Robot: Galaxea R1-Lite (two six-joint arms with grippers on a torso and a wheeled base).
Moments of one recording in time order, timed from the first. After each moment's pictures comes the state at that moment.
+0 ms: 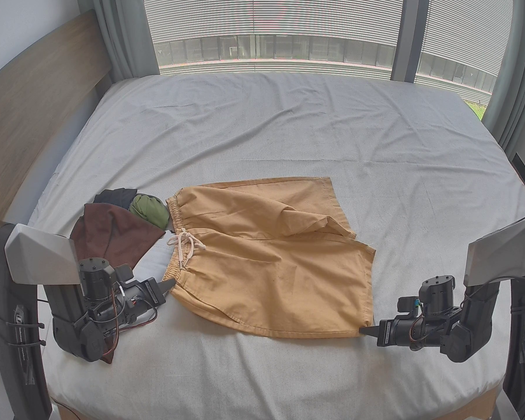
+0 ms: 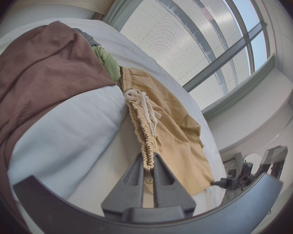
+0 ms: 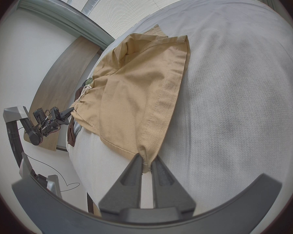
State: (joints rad) left arm -0.11 2.37 -0.46 -1.54 -0.39 -0.56; right arm 0.25 2.36 -0.35 -1.28 0.43 0.35
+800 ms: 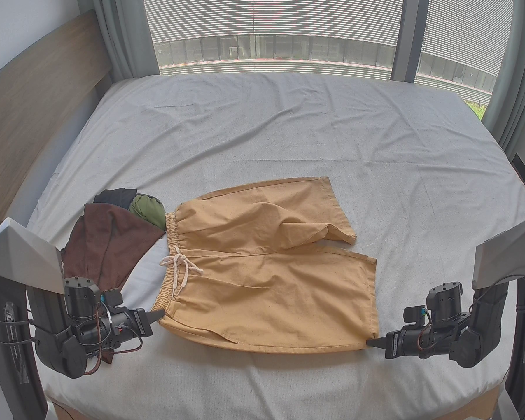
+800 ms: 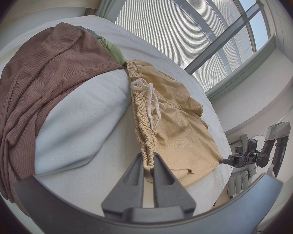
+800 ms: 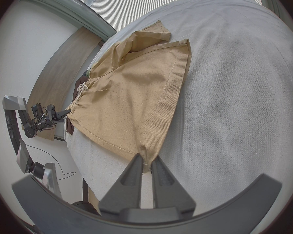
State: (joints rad) left arm -0.06 2.32 -0.22 -1.54 -0.45 -0.36; right arm 0.24 2.32 -0.25 -1.26 0.43 0.26
